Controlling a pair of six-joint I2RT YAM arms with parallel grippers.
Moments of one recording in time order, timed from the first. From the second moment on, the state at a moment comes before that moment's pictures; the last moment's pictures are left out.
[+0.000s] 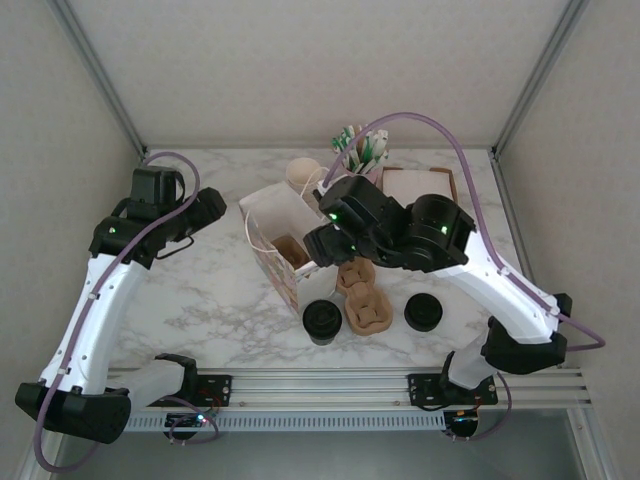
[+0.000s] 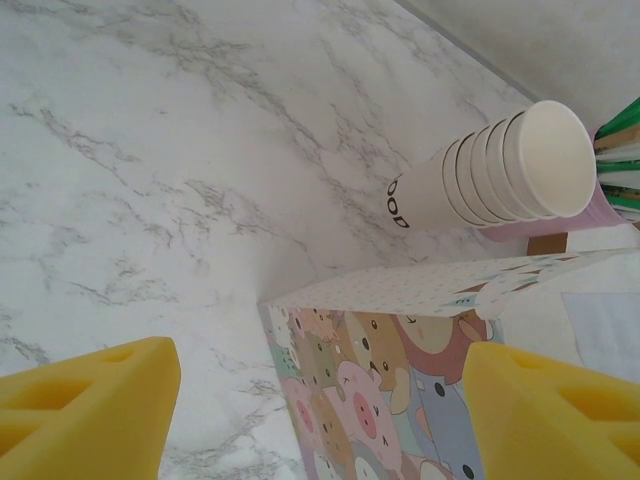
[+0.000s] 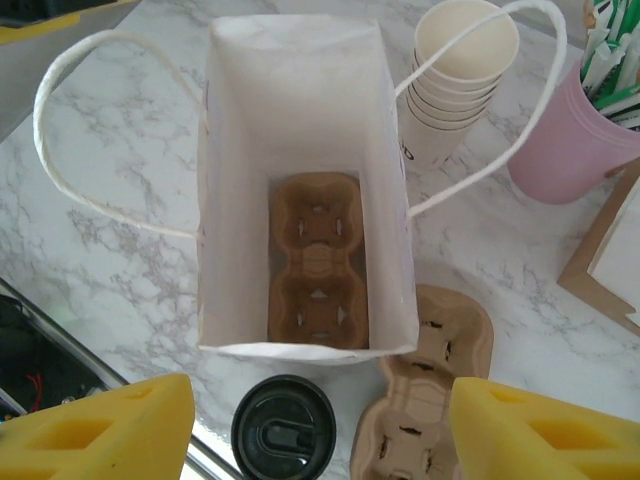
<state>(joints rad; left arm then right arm) -0.21 1.11 1.31 -0.95 0.02 -0.66 1.18 1.53 2.11 -1.43 0.35 0.43</state>
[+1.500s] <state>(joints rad) -0.21 1.02 1.18 -1.00 -0.02 -0.66 1.29 1.38 1.20 -0.99 0.15 0.52</state>
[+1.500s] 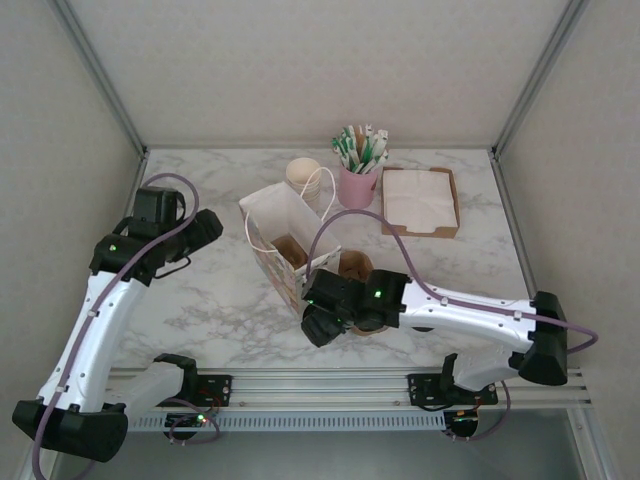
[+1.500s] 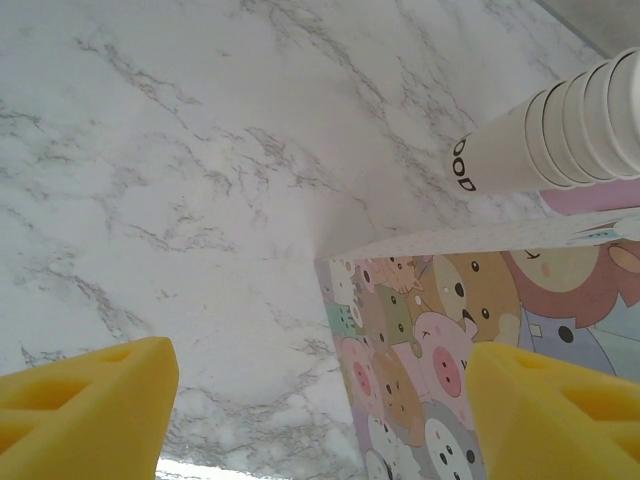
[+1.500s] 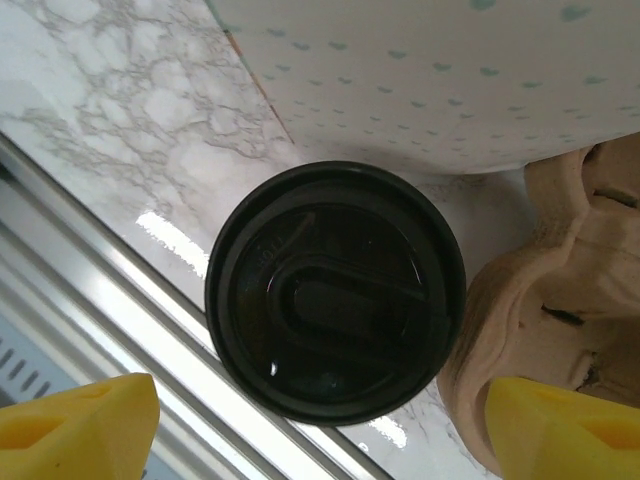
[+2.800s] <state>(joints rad) -0.21 1.02 1.16 -1.00 -0.02 -0.67 1.30 1.49 1.17 -0.93 0.20 0.59</state>
